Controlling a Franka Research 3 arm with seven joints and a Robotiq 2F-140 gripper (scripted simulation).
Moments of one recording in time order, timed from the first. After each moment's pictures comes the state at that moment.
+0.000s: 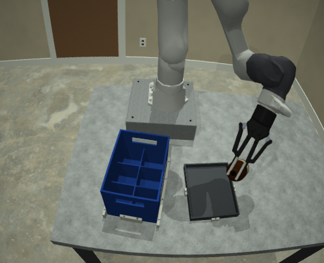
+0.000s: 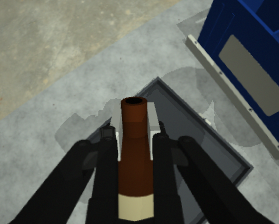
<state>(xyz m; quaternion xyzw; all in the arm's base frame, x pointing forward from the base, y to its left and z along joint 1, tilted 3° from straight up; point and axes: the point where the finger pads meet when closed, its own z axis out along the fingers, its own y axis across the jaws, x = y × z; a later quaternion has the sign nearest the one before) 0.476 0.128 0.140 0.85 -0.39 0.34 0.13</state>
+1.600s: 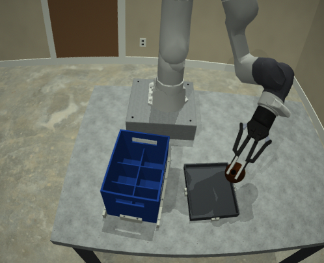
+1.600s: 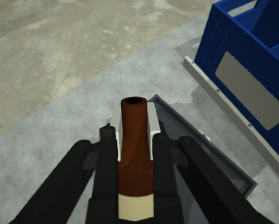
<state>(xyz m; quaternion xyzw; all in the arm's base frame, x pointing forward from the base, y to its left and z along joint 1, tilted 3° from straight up) 0.472 0.129 0.137 0.82 -0.37 0.40 0.17</state>
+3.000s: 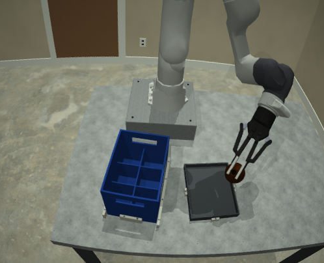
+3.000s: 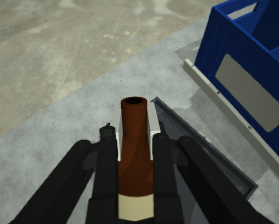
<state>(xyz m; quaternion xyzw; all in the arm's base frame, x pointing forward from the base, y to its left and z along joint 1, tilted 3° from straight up) 0.472 0.130 0.136 0.81 -0.37 0.41 0.17</state>
